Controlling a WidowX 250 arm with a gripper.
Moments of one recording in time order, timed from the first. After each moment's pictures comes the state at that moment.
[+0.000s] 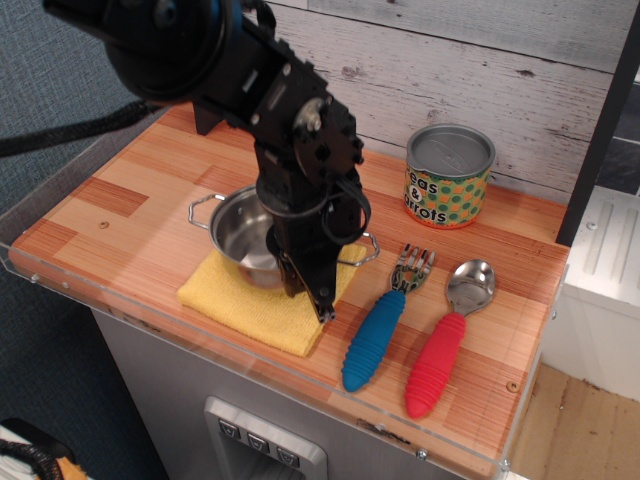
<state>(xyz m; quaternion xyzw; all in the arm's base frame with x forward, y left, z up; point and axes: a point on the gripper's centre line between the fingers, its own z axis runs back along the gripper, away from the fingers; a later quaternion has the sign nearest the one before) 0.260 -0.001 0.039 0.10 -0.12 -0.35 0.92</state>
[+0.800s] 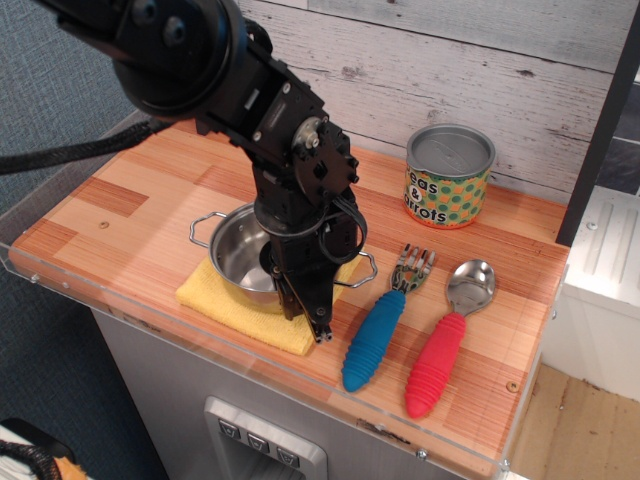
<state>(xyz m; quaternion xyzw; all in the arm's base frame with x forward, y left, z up) 0.252 -0.001 0.027 0.08 -0.10 -0.35 0.93</state>
